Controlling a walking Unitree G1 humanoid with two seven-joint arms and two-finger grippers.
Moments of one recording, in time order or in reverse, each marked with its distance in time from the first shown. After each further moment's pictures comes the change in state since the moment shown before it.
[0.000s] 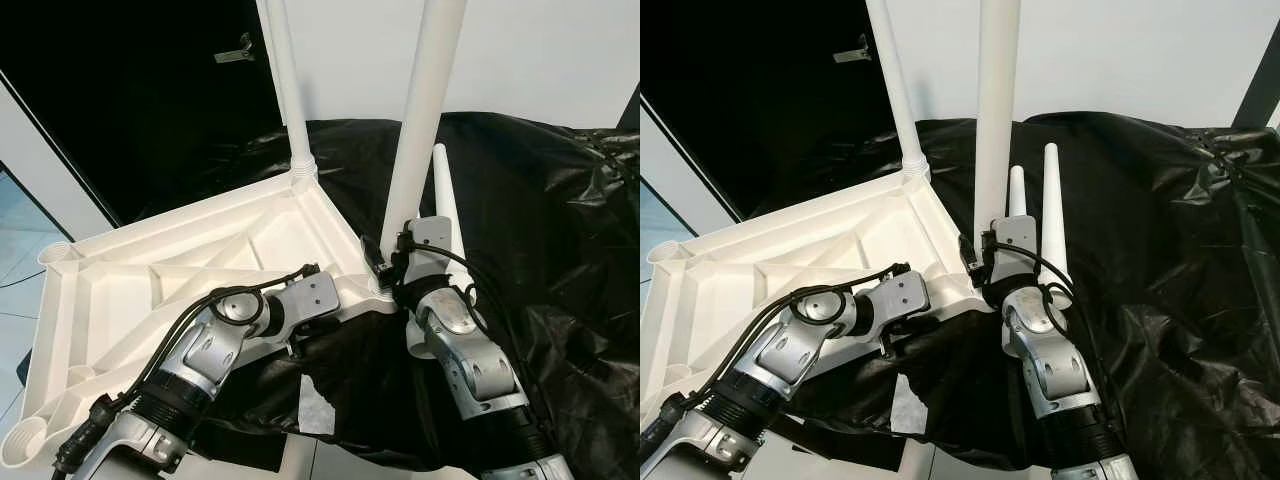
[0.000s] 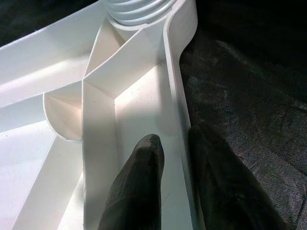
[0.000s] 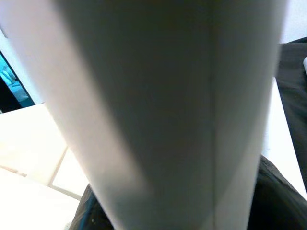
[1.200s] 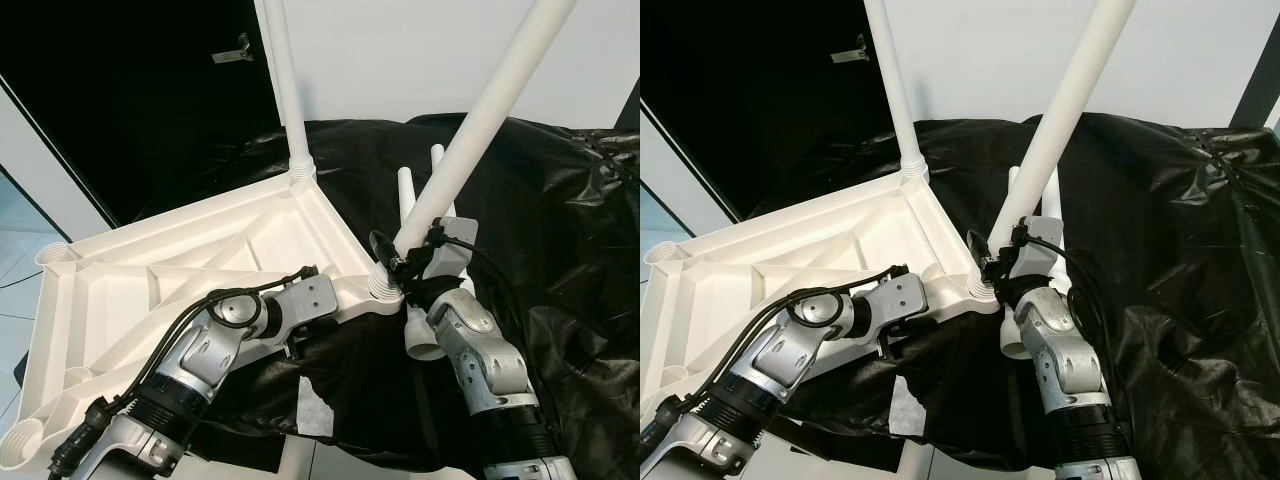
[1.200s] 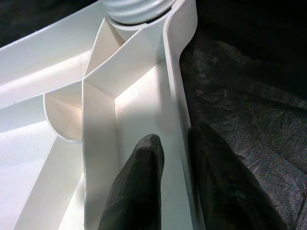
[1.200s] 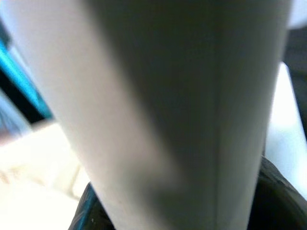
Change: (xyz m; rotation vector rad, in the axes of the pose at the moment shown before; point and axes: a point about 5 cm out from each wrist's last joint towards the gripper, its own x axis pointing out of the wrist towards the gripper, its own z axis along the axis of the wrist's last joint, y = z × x) left arm -0.002 -0.001 0.000 0.010 0.002 0.001; right arm 0.000 -0.013 0.001 0.090 -0.018 0.058
